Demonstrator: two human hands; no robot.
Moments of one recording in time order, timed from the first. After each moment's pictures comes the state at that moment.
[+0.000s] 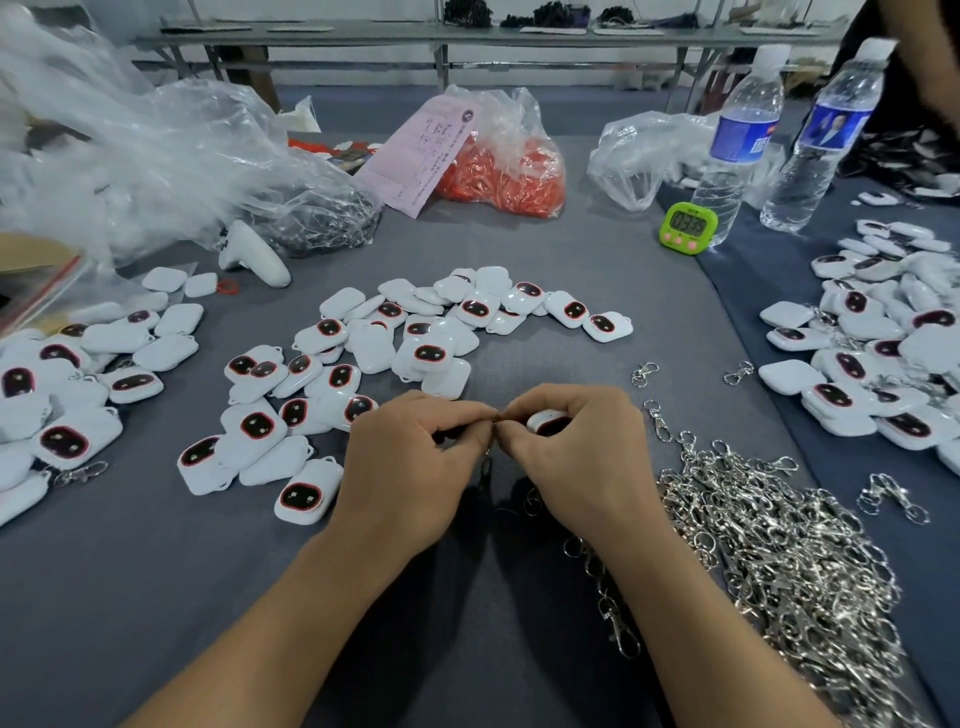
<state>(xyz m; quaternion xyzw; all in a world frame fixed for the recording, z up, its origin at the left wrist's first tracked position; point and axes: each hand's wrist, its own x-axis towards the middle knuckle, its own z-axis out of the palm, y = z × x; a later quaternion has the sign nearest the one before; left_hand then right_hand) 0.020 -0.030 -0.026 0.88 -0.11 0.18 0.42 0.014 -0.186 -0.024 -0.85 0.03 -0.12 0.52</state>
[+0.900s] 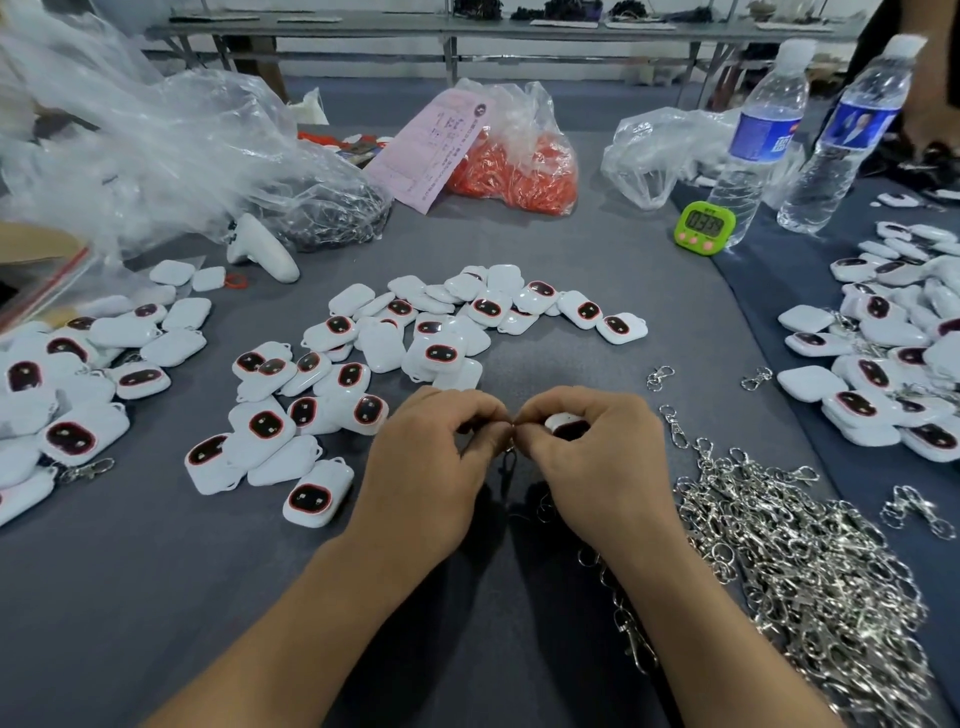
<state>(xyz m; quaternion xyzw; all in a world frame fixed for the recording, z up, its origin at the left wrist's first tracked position) 0.025 -0.030 -0.030 0.90 -0.14 0.18 0.38 0.018 -0.183 -0.027 -0.84 0.04 -0.13 0.52</state>
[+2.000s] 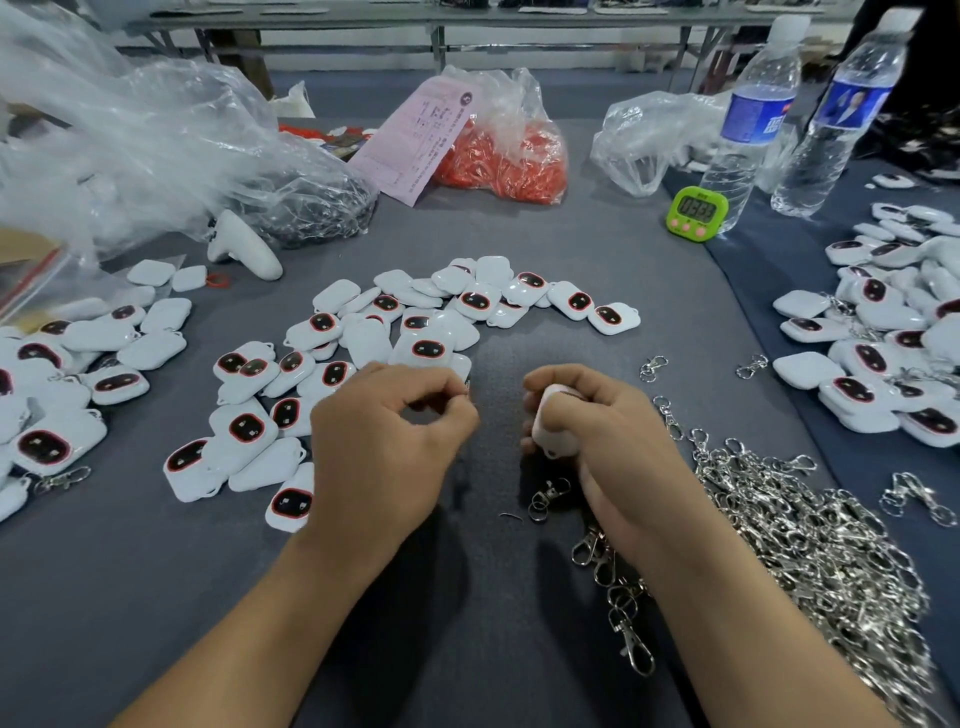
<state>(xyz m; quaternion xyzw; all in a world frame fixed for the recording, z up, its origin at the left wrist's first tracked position) 0.029 -0.028 -0.018 0.87 -0.09 0.27 0.41 0.025 -0.197 -0.024 -0.62 0.10 0.03 0.78</state>
